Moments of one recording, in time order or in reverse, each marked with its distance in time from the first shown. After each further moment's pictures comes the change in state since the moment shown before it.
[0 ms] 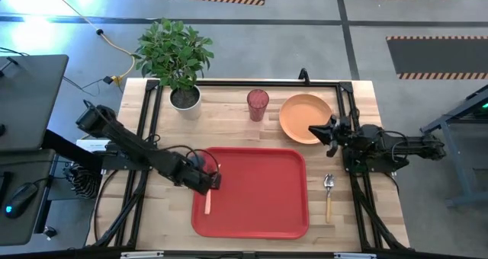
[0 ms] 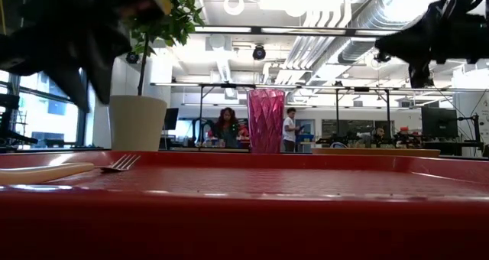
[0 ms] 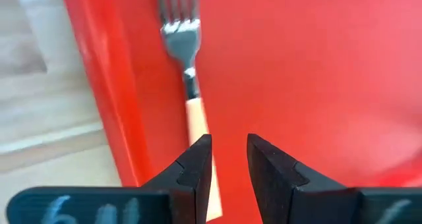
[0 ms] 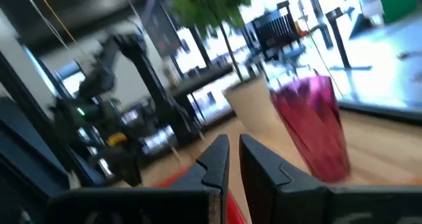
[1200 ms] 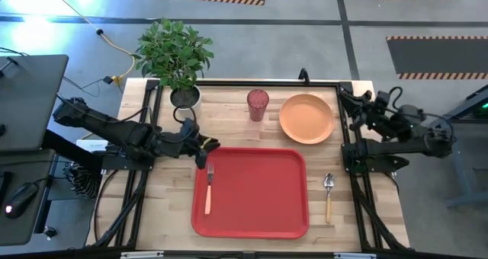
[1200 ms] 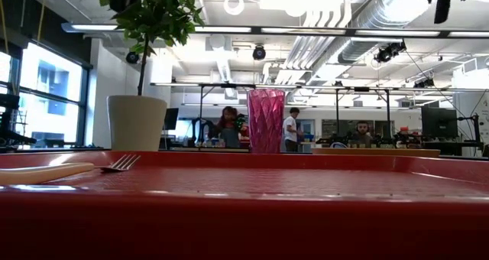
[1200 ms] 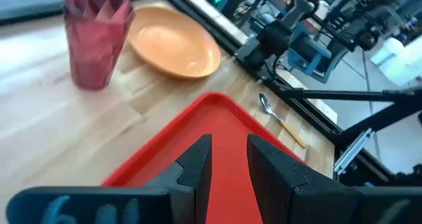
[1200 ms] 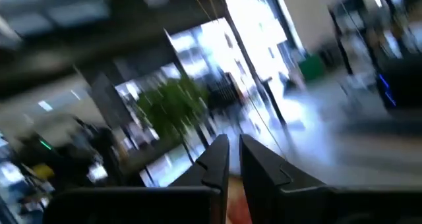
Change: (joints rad) left arm 0.133 -0.418 0.000 0.276 -0.404 1.059; right arm 0.000 0.124 0.512 -0.268 0.309 -0.104
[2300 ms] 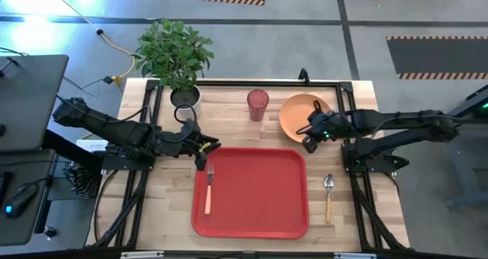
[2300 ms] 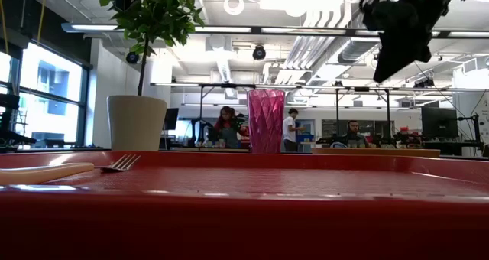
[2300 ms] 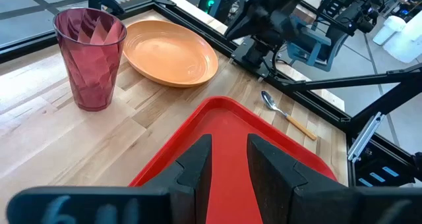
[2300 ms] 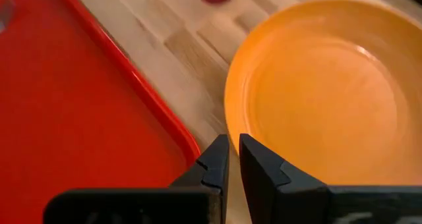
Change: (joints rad) left arm 0.000 0.000 0.000 0.016 0.003 0.124; right arm -0.042 0.806 0.282 -0.752 -0.309 0.347
